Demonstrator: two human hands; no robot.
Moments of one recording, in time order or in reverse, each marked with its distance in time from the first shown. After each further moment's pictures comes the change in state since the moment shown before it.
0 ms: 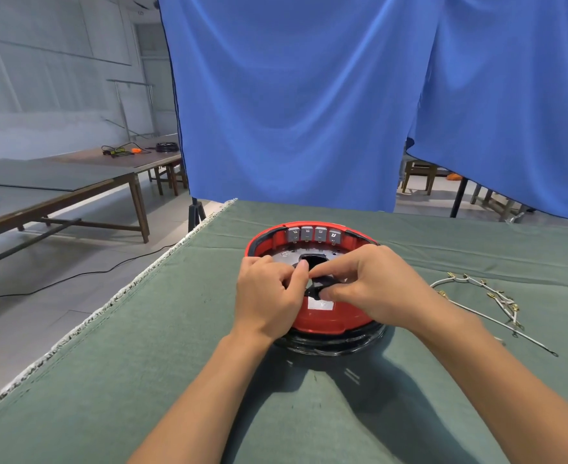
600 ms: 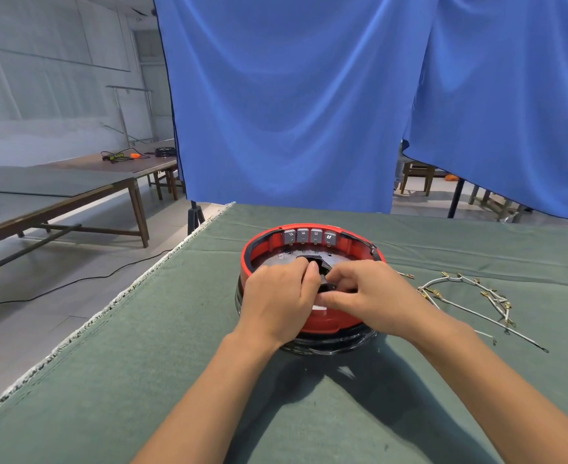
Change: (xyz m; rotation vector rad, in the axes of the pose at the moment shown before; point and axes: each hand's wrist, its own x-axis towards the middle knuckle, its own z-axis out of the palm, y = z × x) left_hand 0.001 0.025 -0.006 0.249 -0.163 0.061; right_hand -0.007 0.016 0.009 0.011 0.020 0.044
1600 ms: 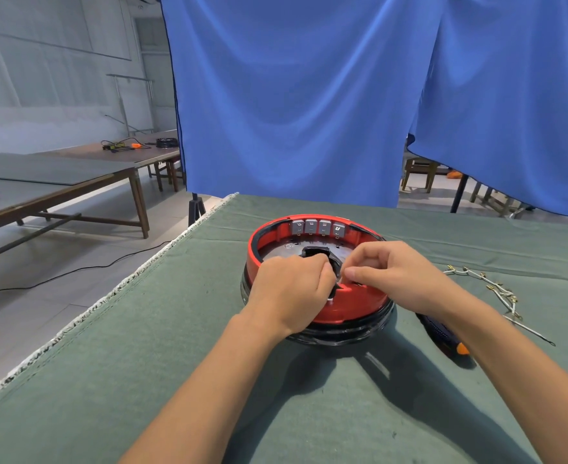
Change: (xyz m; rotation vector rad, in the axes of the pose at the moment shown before) left_hand 0.002 0.000 -0.002 0.115 -0.164 0.113; right_hand -0.002 0.004 -0.014 0.355 -0.022 0.045
